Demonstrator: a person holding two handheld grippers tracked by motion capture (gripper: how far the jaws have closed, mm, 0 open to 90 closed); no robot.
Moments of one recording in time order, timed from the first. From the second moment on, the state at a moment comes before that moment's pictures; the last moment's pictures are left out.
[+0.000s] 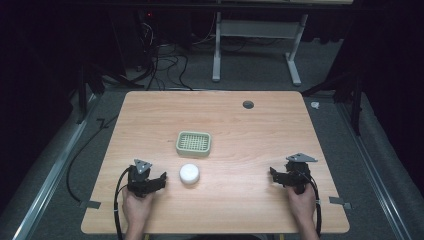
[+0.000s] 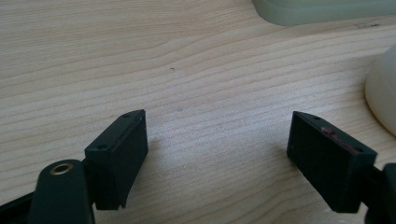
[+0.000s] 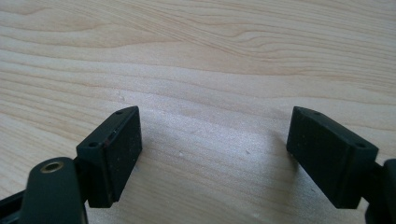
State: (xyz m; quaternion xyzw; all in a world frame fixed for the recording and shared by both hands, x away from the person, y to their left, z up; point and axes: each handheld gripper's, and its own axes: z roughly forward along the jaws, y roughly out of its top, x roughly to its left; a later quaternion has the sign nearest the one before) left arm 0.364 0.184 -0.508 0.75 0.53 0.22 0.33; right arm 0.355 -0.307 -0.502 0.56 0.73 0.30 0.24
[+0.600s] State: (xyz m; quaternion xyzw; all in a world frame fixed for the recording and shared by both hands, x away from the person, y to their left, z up) left arm 0.365 0.184 -0.508 0.75 0.53 0.22 0.33; right arm 0.355 -0.306 -0.502 0.56 0.73 0.30 0.24
